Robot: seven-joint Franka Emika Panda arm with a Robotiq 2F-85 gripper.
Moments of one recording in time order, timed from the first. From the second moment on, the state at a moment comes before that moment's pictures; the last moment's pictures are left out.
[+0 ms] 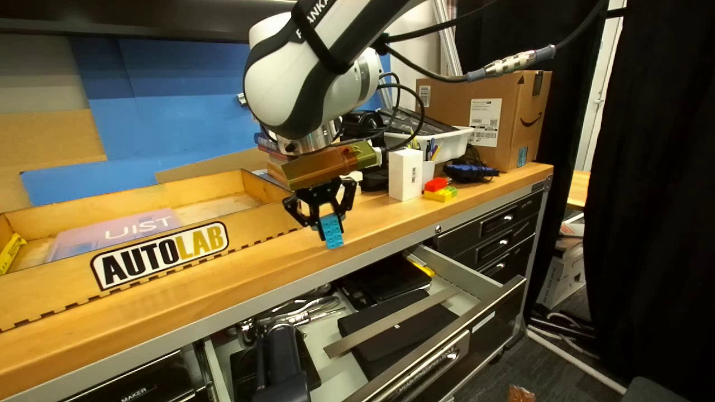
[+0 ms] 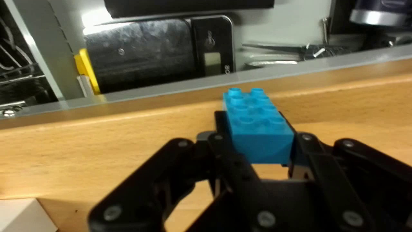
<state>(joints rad) 0.22 0.29 0.03 -1.84 -0.27 2.12 0.57</state>
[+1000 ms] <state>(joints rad) 0.18 0.19 0.05 -2.14 -0.27 2.03 0.30</state>
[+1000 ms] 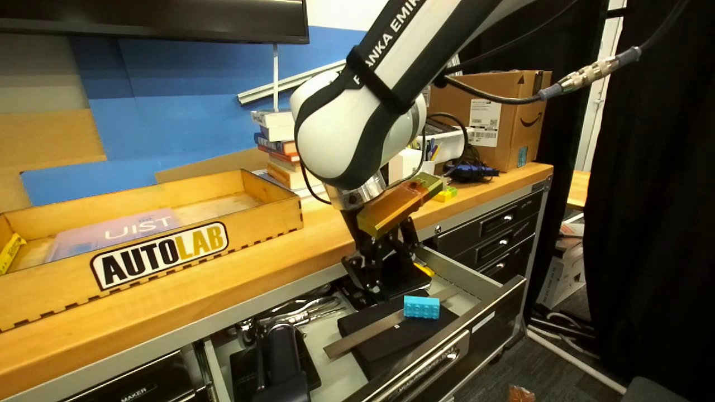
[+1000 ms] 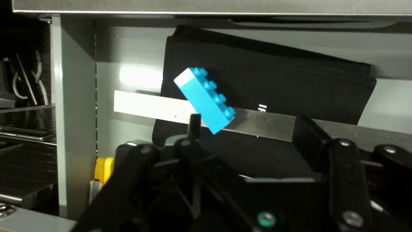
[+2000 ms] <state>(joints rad) 0.04 0.01 0.01 -2.36 -0.21 1.90 0.12</state>
